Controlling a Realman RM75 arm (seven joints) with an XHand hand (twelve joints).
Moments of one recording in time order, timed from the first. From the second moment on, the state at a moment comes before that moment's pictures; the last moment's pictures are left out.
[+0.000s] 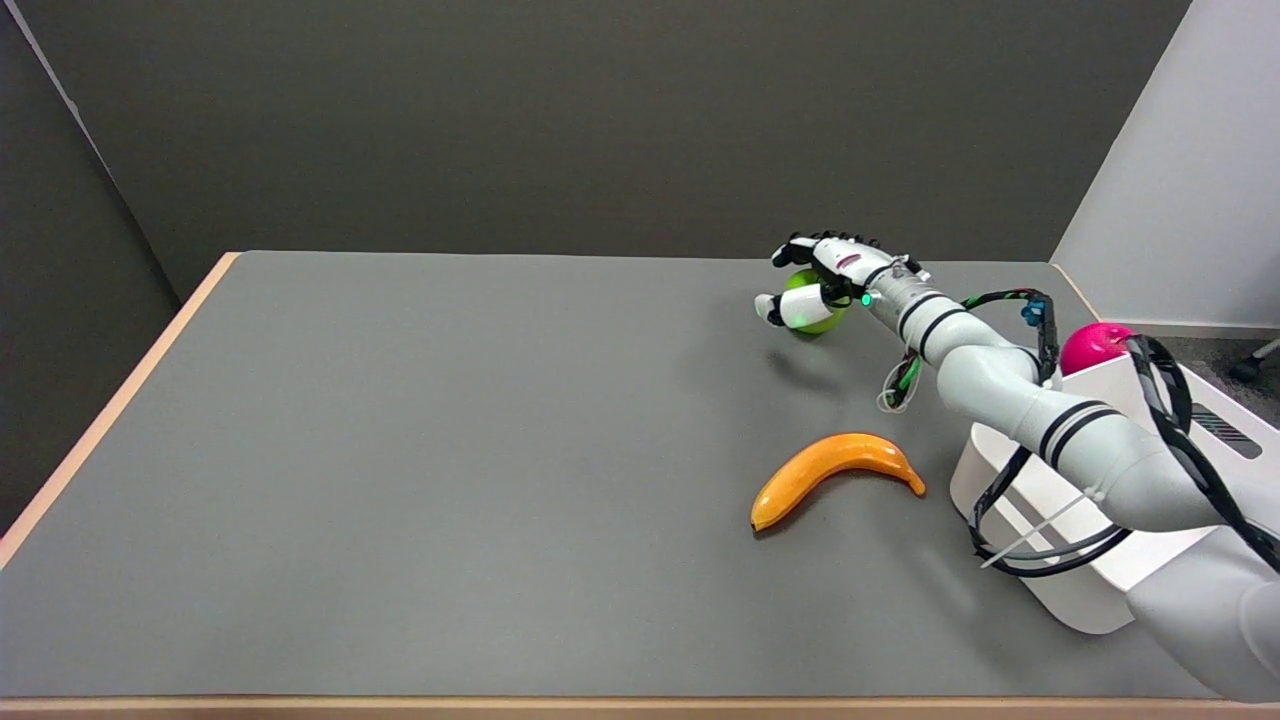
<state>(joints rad) 0.57 -0.98 -1.97 0.84 0.93 0.03 0.08</state>
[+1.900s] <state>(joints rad) 0.51 -0.94 -1.99 0.92 0.93 0.07 0.02</state>
